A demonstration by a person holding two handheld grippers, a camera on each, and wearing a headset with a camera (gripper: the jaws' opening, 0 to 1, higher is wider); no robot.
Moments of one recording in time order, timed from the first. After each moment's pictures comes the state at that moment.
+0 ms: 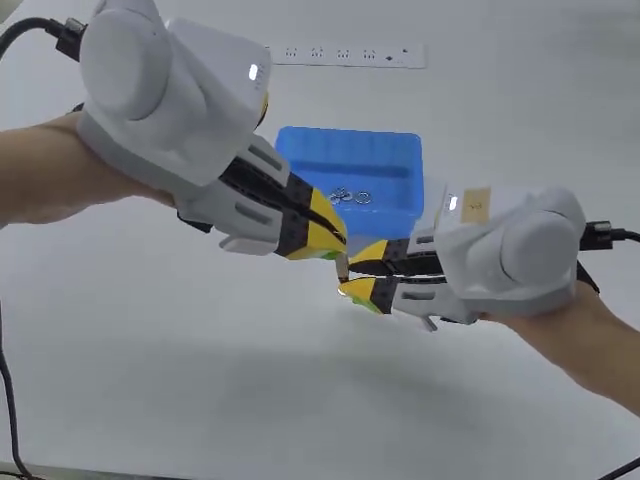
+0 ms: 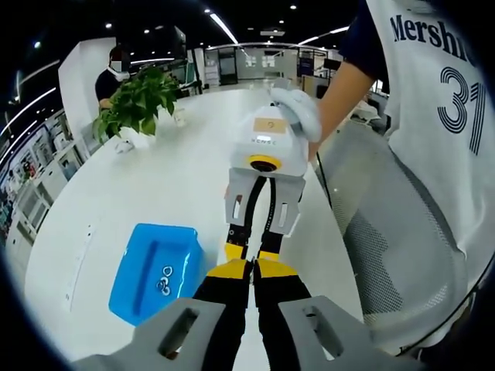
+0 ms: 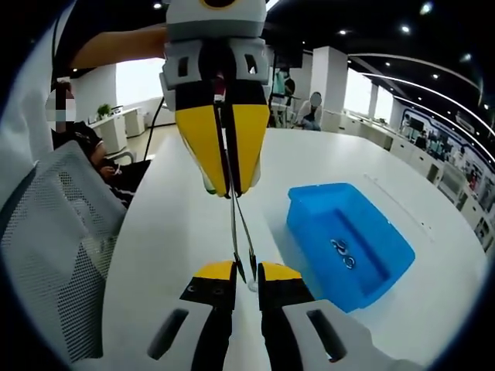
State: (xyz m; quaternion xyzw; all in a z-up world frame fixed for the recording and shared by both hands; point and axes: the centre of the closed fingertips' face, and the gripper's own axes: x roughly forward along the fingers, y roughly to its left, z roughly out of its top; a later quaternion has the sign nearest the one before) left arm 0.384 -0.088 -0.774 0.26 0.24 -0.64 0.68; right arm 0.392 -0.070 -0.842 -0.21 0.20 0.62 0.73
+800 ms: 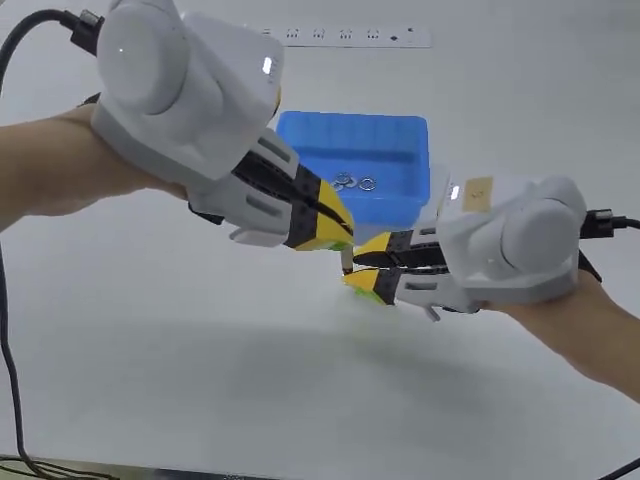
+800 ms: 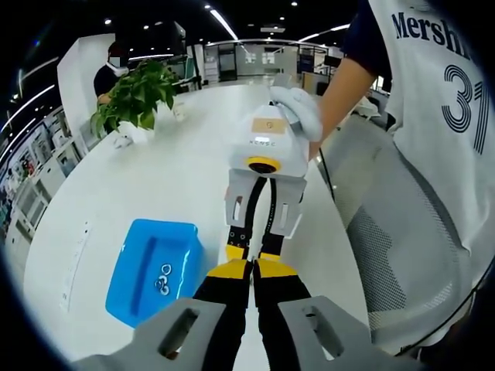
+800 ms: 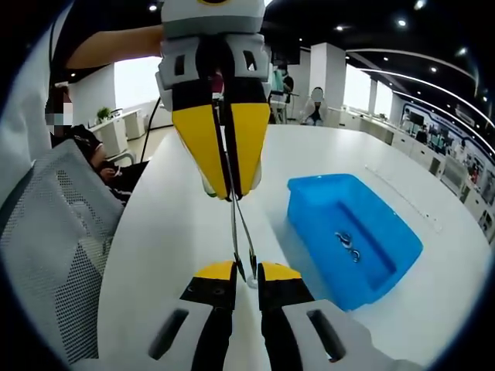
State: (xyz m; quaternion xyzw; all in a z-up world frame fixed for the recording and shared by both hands) left arm 0.388 -0.091 -0.784 0.26 0.25 -0.64 0.68; right arm 0.394 -0.069 -0.853 -0.19 0.21 0.62 0.73
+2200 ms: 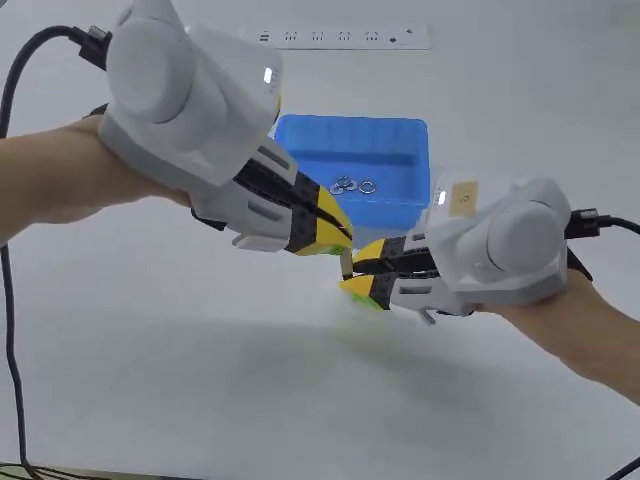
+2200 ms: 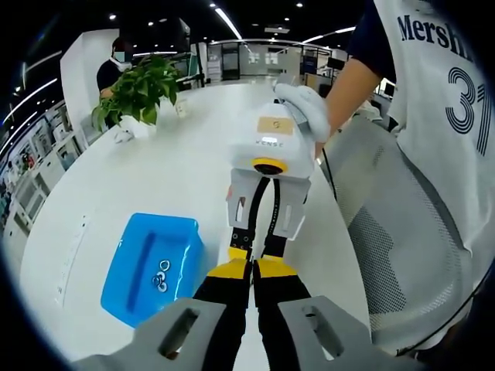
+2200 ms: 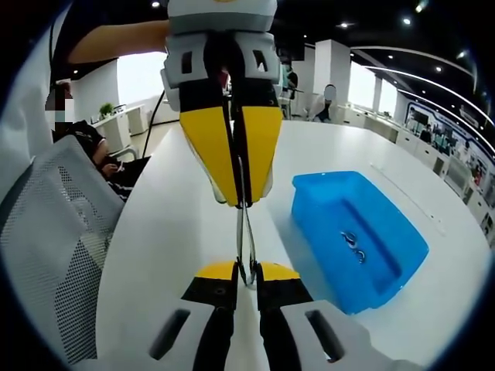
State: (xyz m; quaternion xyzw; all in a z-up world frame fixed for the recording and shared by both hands) left arm 0.388 -0.091 -0.786 0.25 0.26 -0.63 0.68; right arm 0.393 -0.065 -0.859 -0.20 0.22 0.62 0.72
